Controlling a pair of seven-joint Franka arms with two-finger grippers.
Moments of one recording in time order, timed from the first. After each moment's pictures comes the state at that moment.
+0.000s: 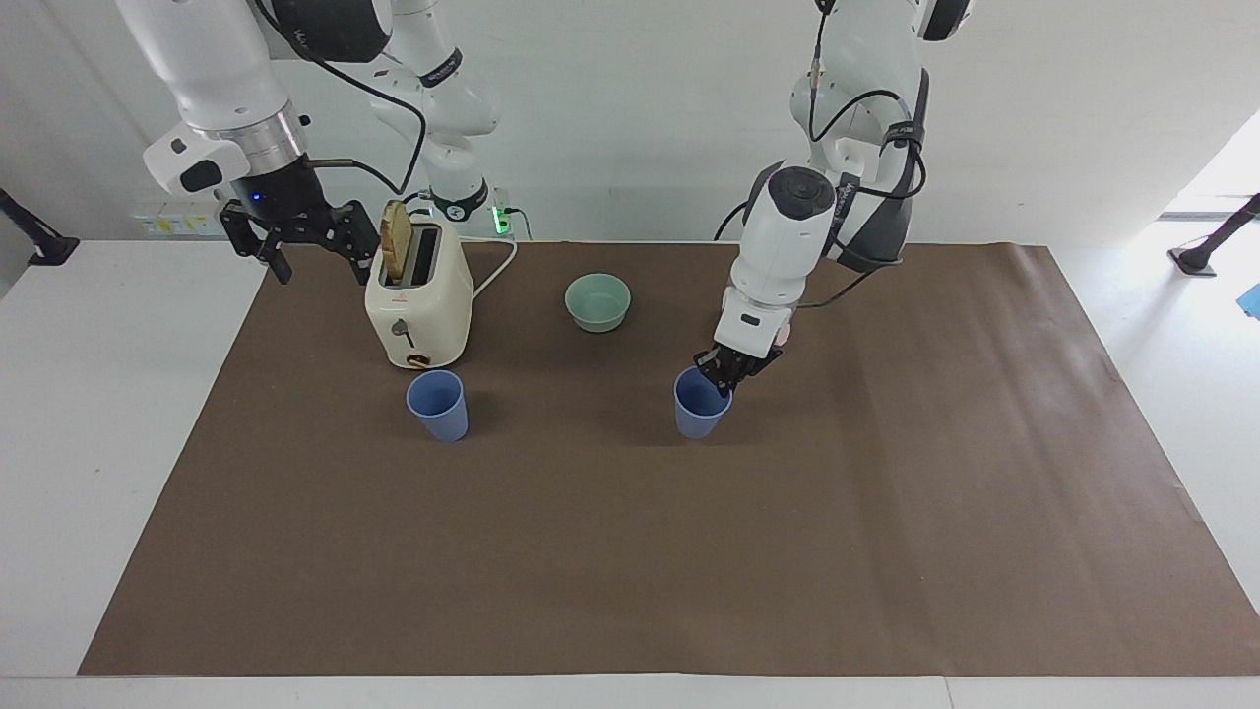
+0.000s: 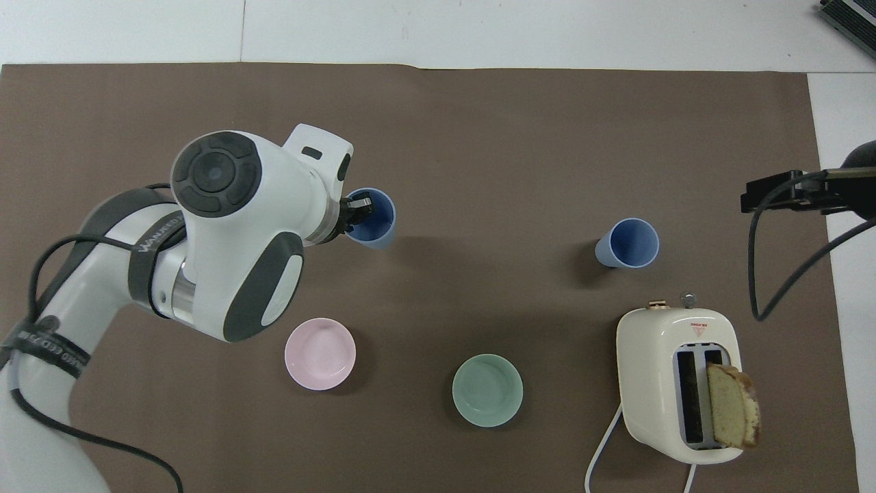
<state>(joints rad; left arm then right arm) -0.48 0.27 -0.06 -1.77 -0.04 2.17 -0.79 -0.19 0.01 0.20 -1.55 -0.01 1.63 0.05</state>
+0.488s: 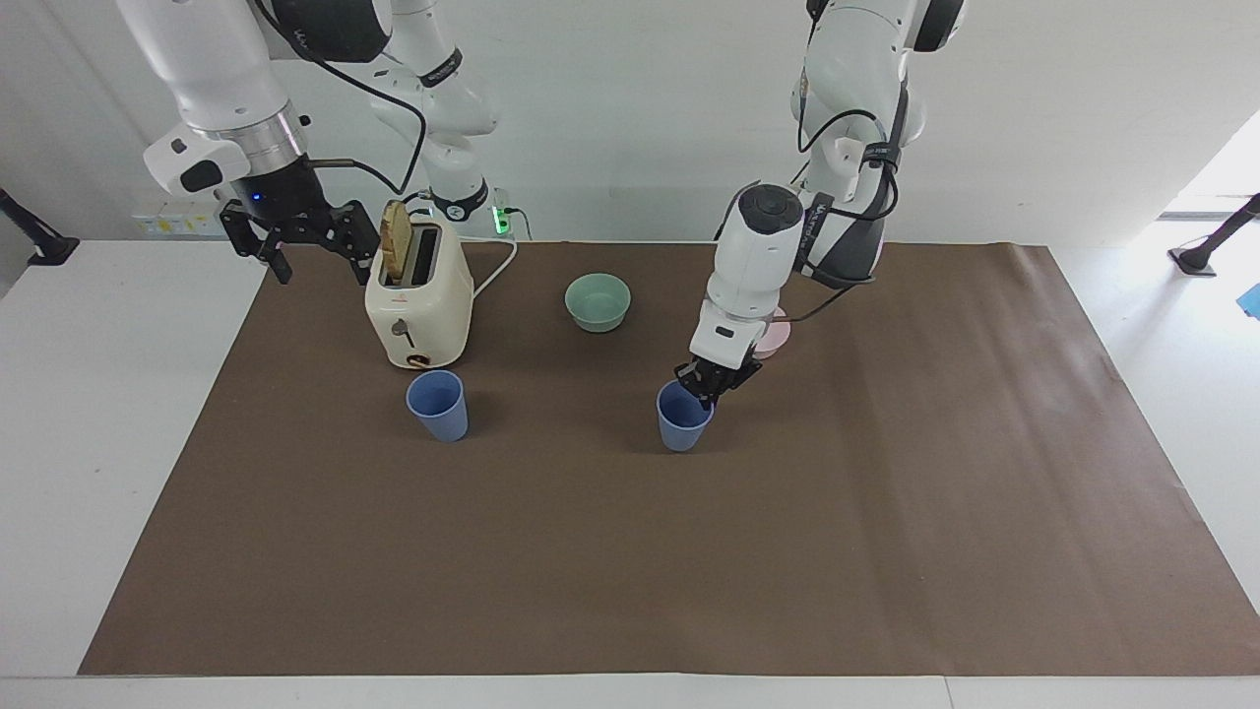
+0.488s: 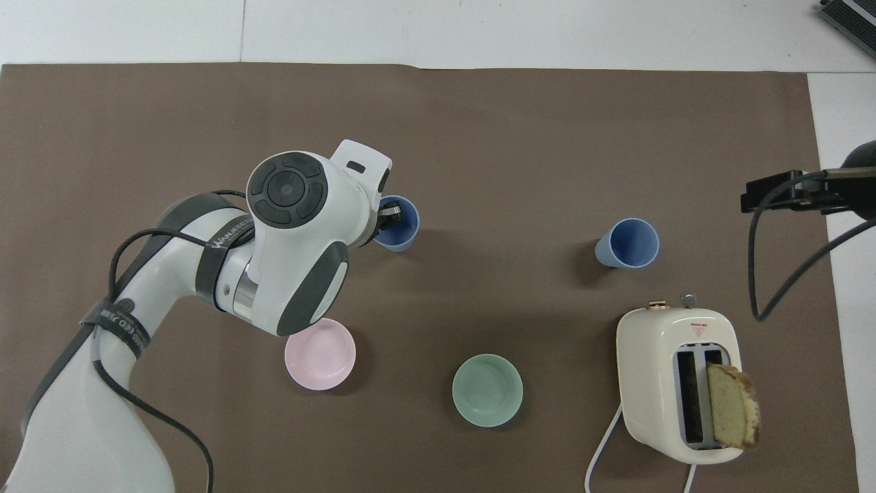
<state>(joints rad) -0.51 0.32 -0.06 -1.77 -0.02 2.25 -0.82 -0.19 0.01 0.20 -1.55 -0.01 1.63 0.05</state>
